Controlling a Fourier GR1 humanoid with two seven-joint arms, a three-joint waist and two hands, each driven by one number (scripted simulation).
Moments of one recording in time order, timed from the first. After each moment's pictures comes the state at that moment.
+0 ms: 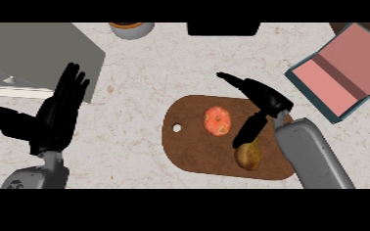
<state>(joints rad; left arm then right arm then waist) -0.10 0.20 0.00 -1.66 0.19 0.18 0.20 -0.46 -0.20 0.22 -1.35 0.37 0.48 0.28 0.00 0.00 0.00</state>
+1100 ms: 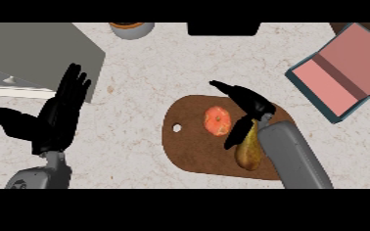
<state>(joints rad) -0.10 0.14 0.04 -1.65 0.14 0.12 0.20 -0.47 -0.10 0.18 -1.16 0.57 0.45 0.14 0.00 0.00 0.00</state>
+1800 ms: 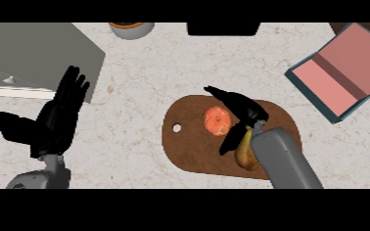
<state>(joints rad) -0.08 0.12 0.06 -1.66 0.12 0.10 0.20 -0.43 -0.05 0.19 -1.16 0.66 0.43 0.12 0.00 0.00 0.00</state>
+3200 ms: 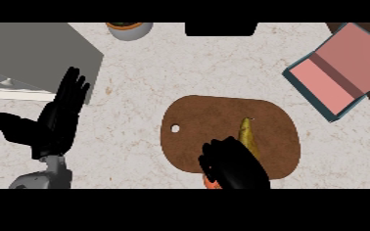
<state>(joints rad) -0.08 0.10 0.07 -1.67 0.10 0.10 0.20 -0.05 -0.17 0.65 -1.82 1.18 0.22 0.12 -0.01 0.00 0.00</state>
